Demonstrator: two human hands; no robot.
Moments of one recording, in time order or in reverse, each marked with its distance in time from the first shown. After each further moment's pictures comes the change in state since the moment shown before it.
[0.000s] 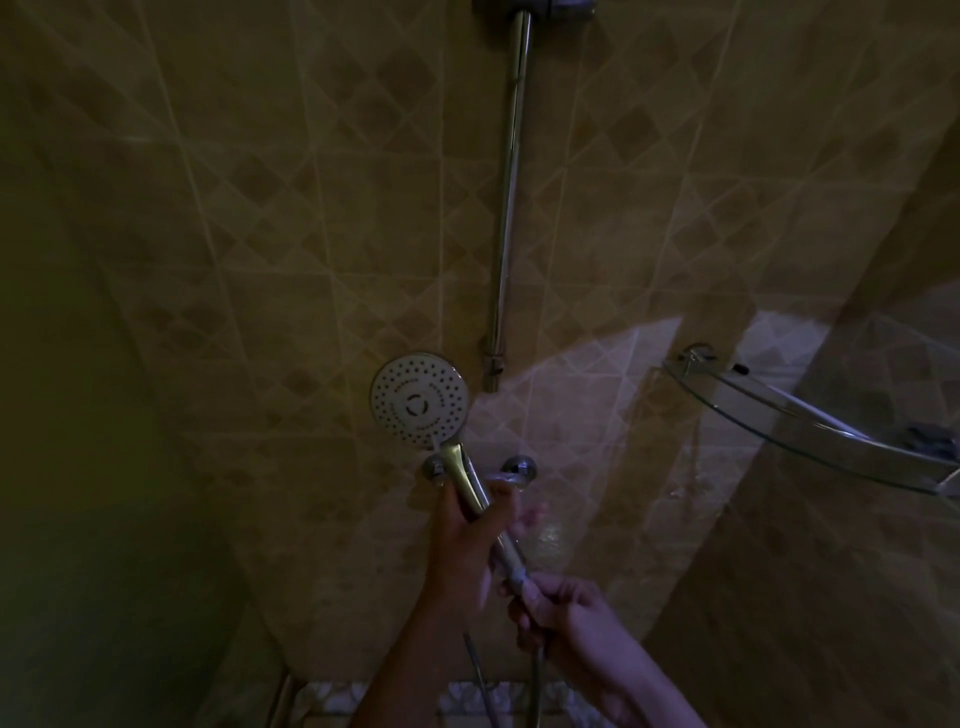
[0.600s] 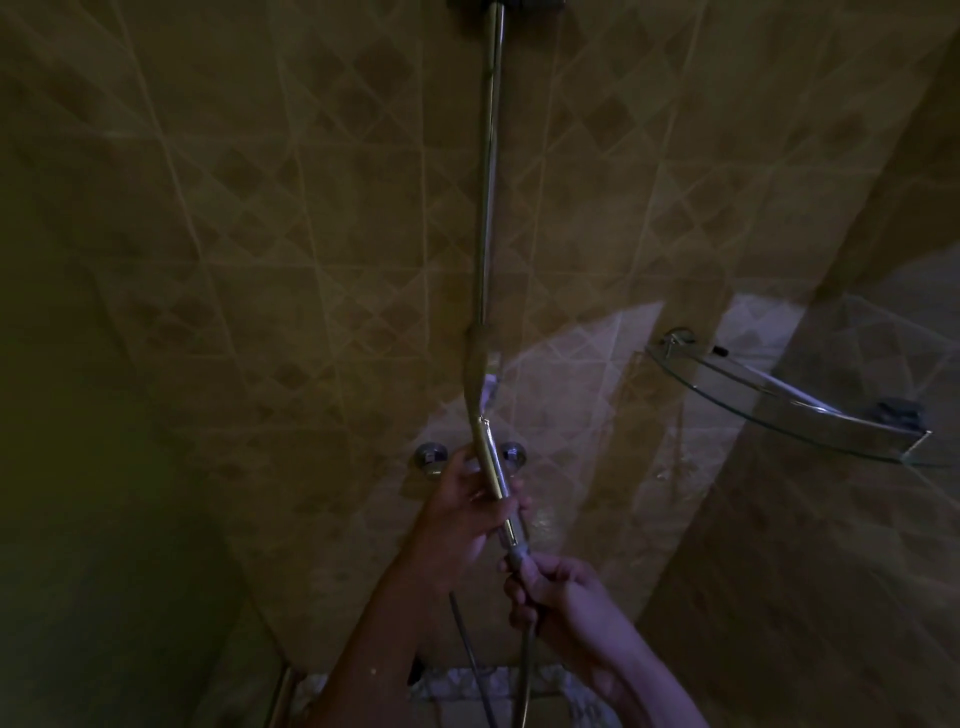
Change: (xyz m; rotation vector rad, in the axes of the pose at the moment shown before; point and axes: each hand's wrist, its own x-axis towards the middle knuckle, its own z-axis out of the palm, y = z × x) left_hand 0.000 0.011 -0.003 0.025 -0.222 -0.105; right_hand -0.012 0.005 0.000 0.175 0.017 -0.030
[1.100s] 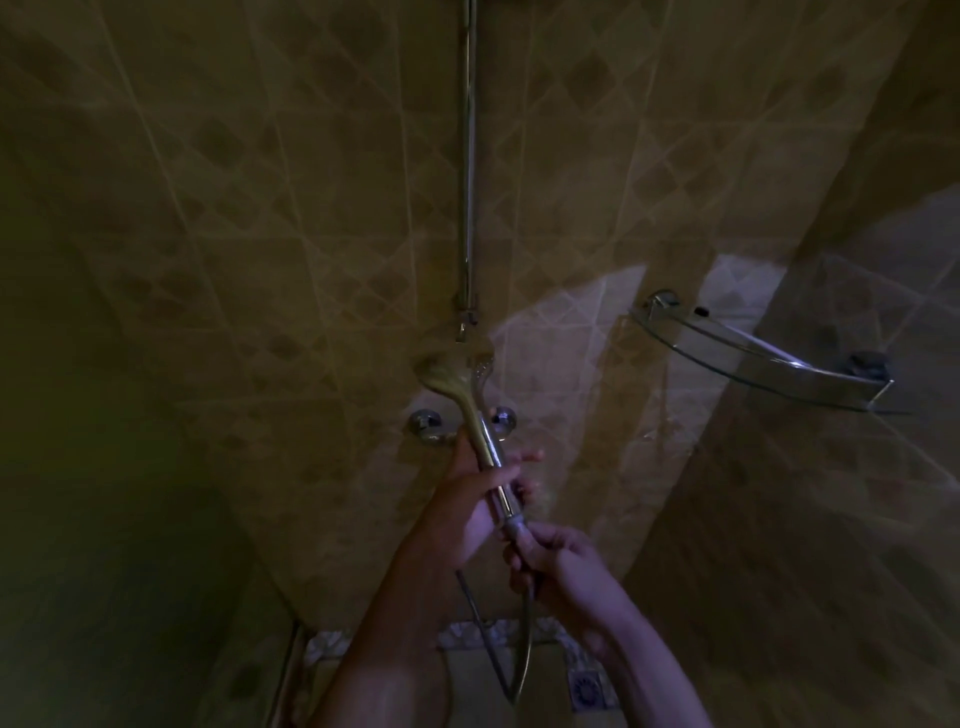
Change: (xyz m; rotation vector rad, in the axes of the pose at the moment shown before) left_hand -0.021 -0.010 0.019 -0.052 -0.074 -0.162; right_hand -0.028 0.001 -0.004 -0.123 0.056 0.013
